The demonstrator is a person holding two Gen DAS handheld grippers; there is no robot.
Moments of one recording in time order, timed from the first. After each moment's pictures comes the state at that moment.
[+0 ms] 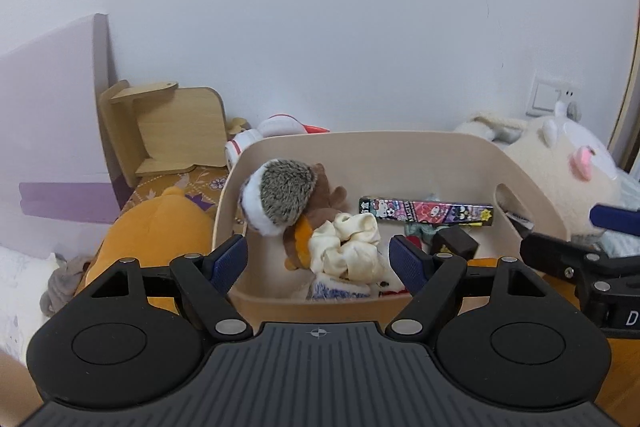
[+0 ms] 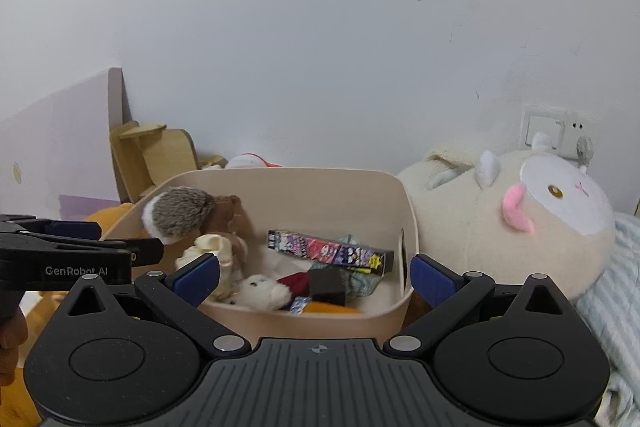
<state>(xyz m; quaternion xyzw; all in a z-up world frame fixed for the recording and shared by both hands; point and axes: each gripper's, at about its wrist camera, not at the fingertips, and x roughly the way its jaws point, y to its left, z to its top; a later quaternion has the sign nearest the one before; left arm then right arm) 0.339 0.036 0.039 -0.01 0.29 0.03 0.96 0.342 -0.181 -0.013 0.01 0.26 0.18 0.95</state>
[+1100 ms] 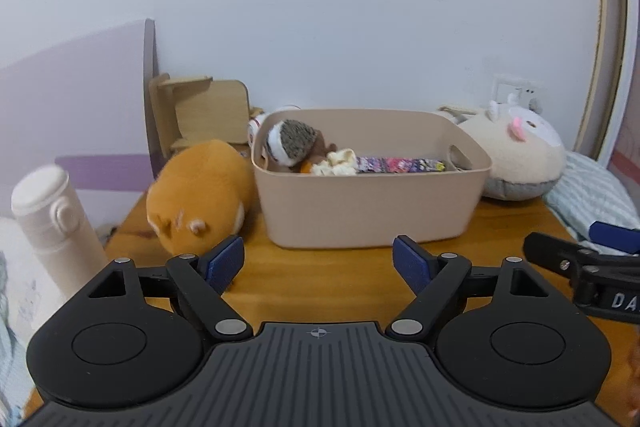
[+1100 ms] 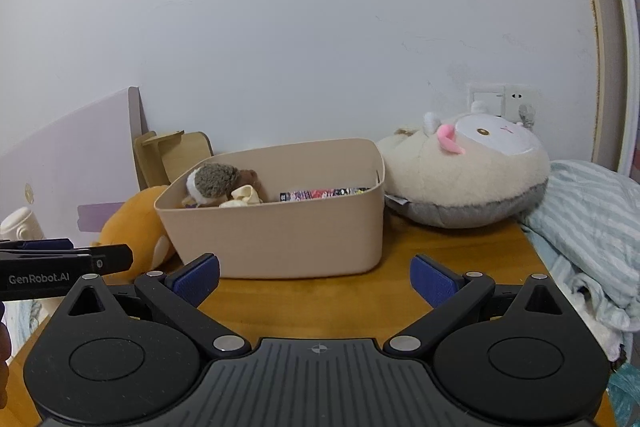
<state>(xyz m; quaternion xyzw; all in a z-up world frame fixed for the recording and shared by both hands) 0.177 0.017 0.039 -0.02 0.26 0.03 0.96 0.187 -0.212 -0.022 0.05 0.23 0.14 0.96</state>
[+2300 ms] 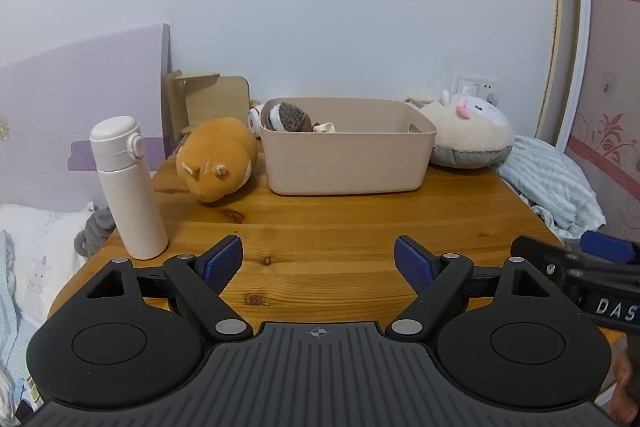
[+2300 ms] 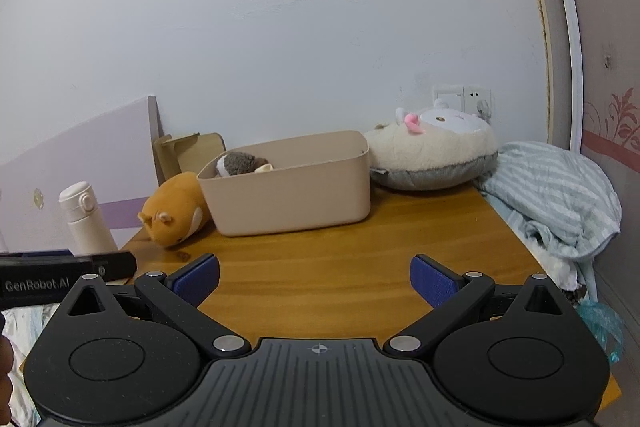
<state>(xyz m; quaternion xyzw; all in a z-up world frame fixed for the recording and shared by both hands) 0.028 0.013 0.047 -0.01 0.24 0.01 0.97 0.030 -0.216 -0.015 0.07 0.21 0.11 0.97</state>
